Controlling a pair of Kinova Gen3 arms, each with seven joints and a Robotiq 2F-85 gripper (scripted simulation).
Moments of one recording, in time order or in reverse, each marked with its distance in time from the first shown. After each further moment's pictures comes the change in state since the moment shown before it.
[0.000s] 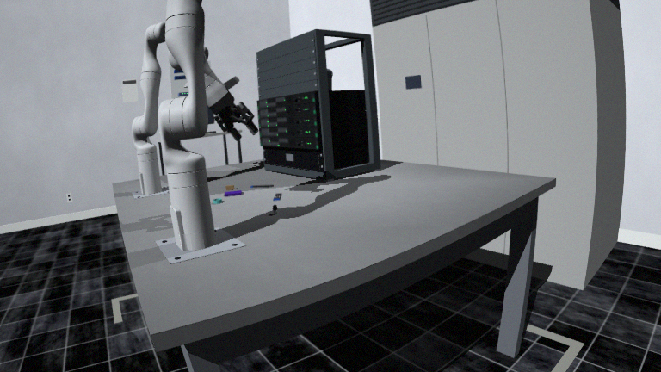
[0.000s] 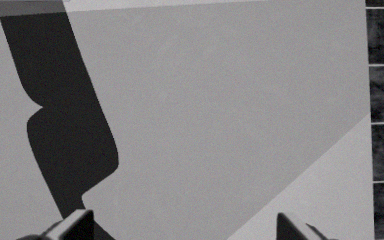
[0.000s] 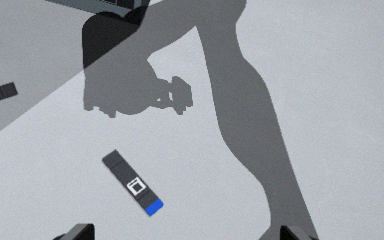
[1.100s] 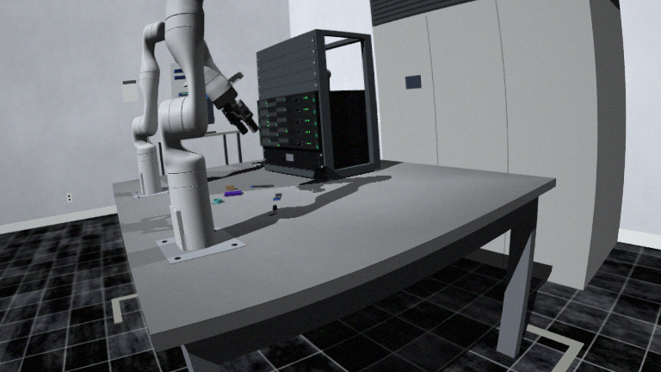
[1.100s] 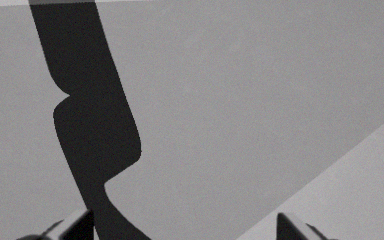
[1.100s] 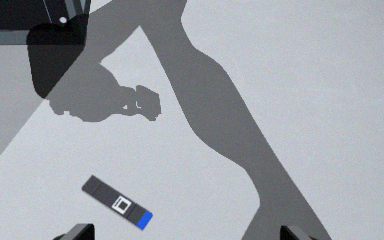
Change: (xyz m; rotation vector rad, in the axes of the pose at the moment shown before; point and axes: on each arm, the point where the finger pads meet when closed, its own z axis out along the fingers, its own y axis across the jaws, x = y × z) left arm 0.002 -0.017 -0.006 0.041 -0.037 -0.043; right arm 0.009 0.014 -0.005 -0.050 -0.033 0.276
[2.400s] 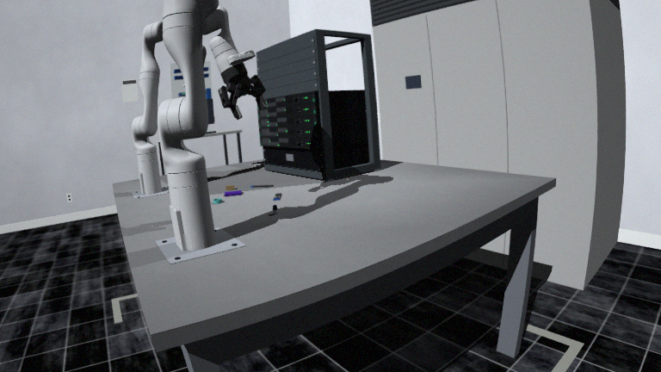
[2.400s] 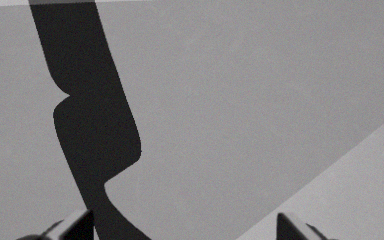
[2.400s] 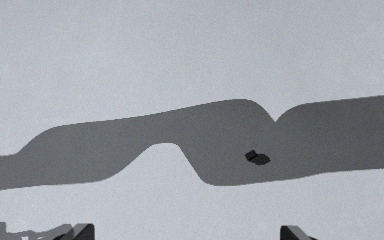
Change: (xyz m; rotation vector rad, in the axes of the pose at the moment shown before) left arm 0.000 0.000 0.000 0.000 0.000 0.000; right arm 0.025 0.038 -0.047 -0.277 -0.164 1.279
